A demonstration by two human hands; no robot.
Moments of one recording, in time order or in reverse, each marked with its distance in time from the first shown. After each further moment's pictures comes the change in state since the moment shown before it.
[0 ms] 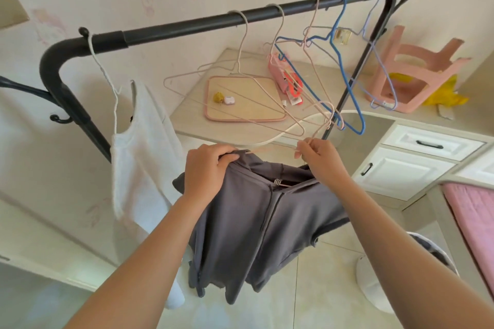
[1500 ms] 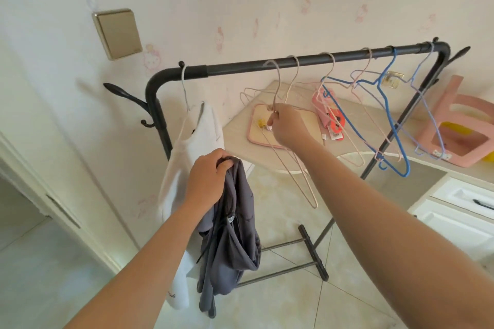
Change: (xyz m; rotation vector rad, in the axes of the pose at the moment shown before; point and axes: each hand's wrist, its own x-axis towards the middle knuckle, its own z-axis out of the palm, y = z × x) left_hand -0.024 0.000 -0.089 -0.058 0.080 -0.299; right_hand 0.056 -0.165 0.075 -0.155 -0.127 -0.289
